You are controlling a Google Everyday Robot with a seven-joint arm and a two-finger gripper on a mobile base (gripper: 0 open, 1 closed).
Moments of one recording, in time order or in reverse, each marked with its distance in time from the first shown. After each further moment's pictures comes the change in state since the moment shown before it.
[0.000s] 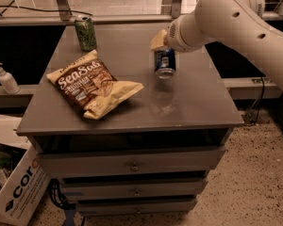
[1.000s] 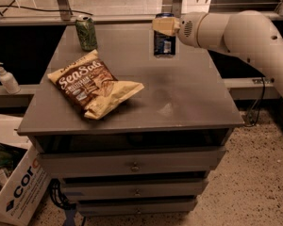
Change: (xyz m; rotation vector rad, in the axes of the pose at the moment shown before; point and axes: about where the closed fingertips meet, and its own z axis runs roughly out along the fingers) arm 0.055 -0.018 -0.036 0.304 0.401 -0.171
